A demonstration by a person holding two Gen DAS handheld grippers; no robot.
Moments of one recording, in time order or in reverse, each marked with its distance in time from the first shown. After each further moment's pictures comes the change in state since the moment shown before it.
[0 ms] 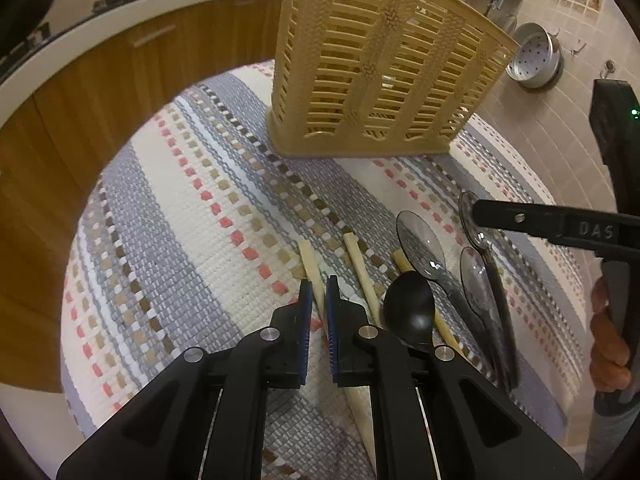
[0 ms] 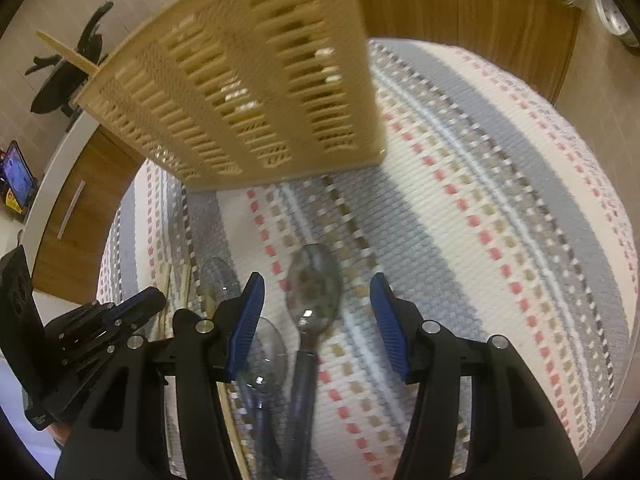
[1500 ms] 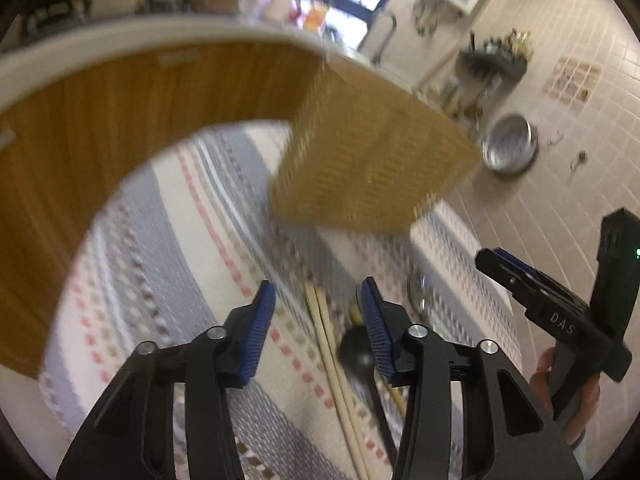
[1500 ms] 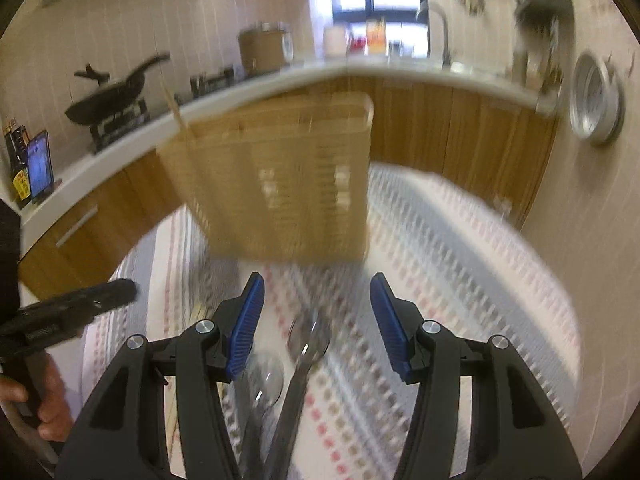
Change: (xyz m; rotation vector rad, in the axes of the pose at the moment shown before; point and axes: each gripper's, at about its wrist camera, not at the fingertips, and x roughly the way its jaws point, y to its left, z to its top) left arm -0.043 0.021 -0.004 -0.184 -0.186 -0.166; right arm -0.063 0.011 -0.035 -0.132 -0.366 -0.063
